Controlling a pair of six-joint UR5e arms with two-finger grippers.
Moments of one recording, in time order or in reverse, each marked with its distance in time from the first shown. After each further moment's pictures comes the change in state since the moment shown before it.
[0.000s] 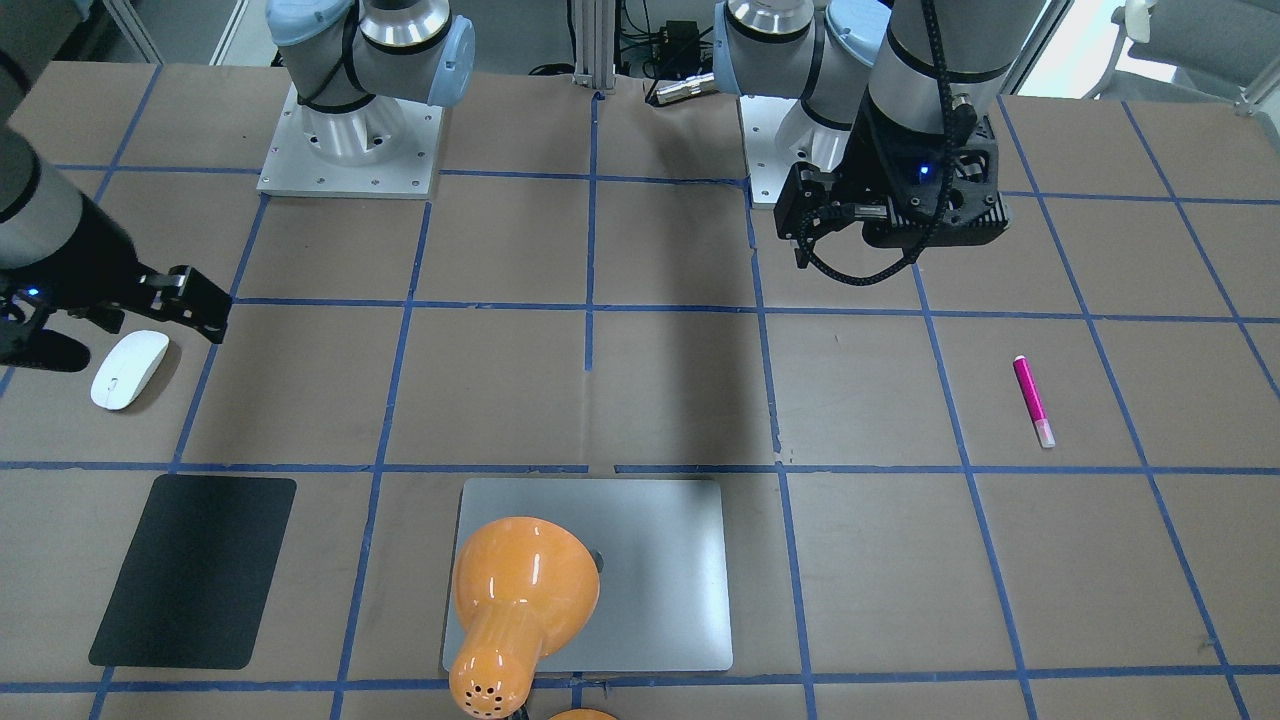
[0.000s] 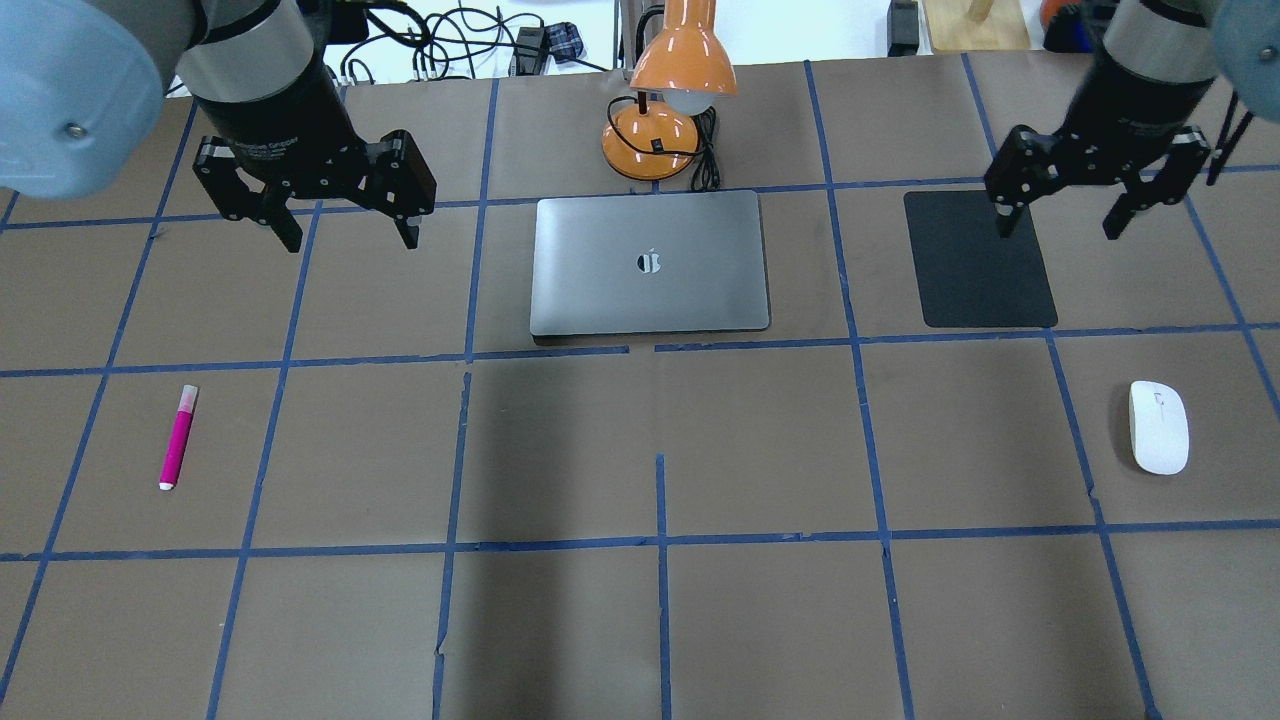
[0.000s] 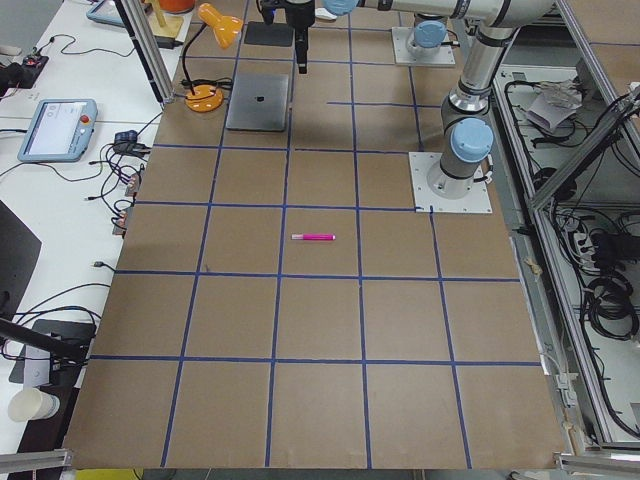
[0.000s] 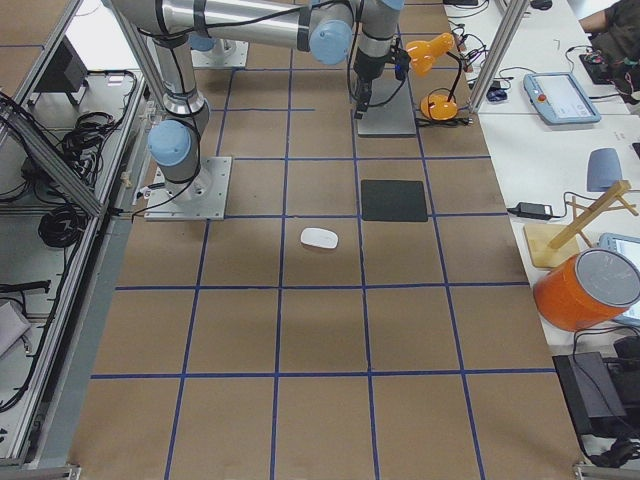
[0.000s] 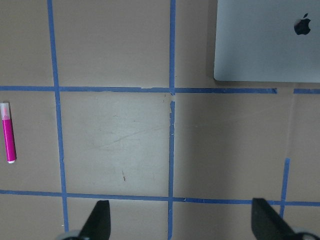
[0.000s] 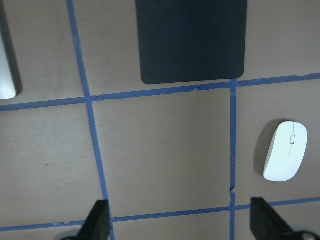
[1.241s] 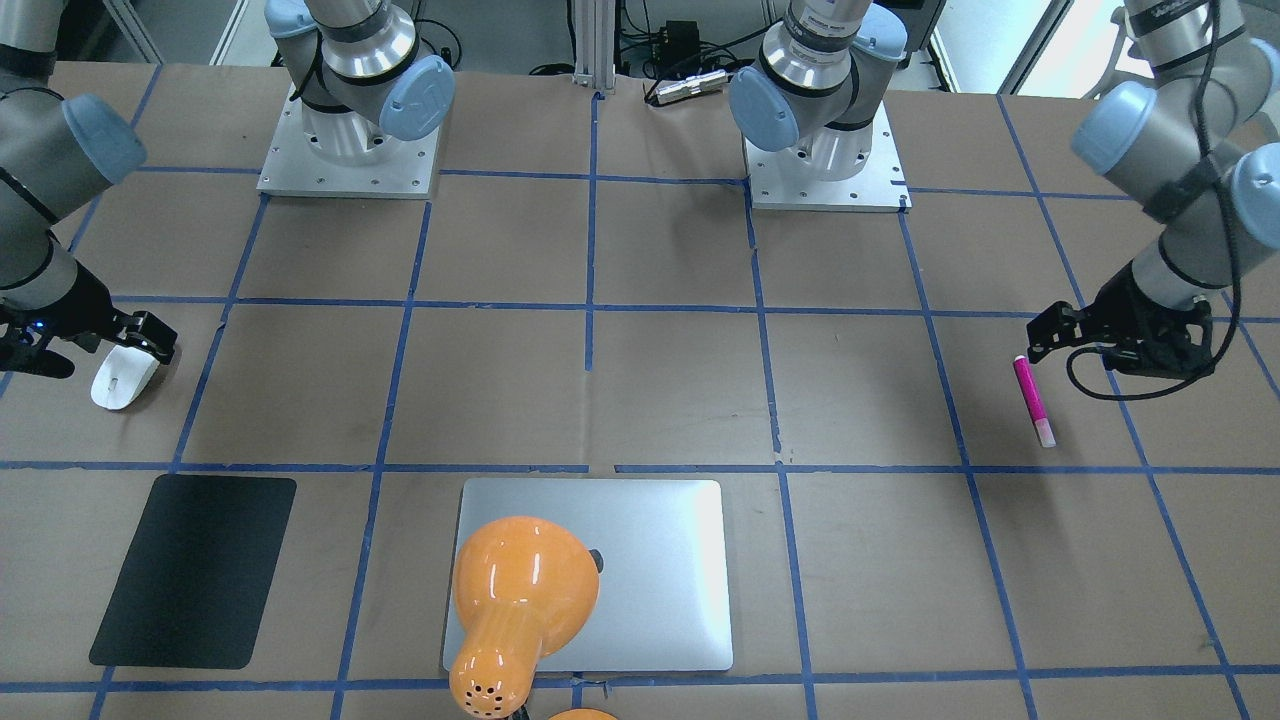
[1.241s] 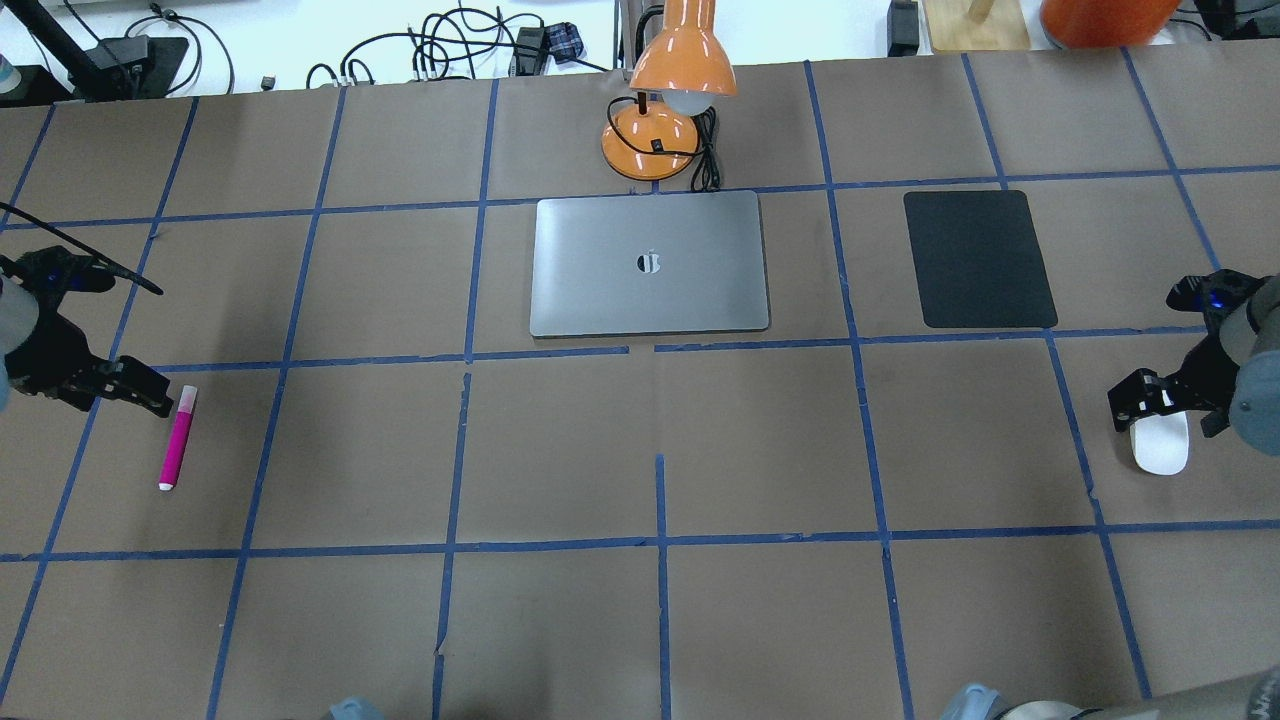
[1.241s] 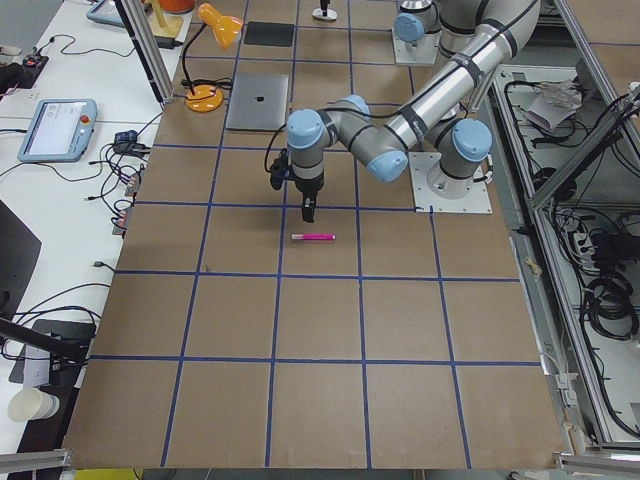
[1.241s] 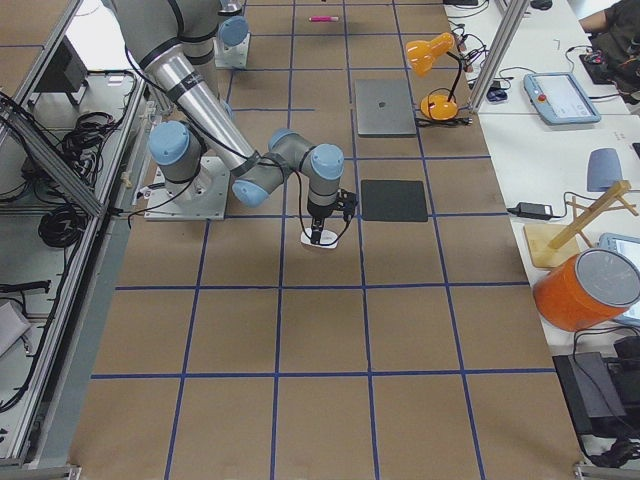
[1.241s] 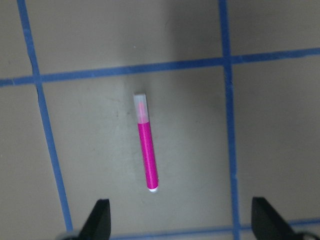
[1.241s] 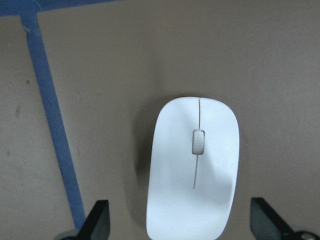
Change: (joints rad) left arm 0.723 -0.124 -0.563 0.728 -0.011 0.862; right arm -0.374 0.070 0.572 -0.742 -0.062 -0.326
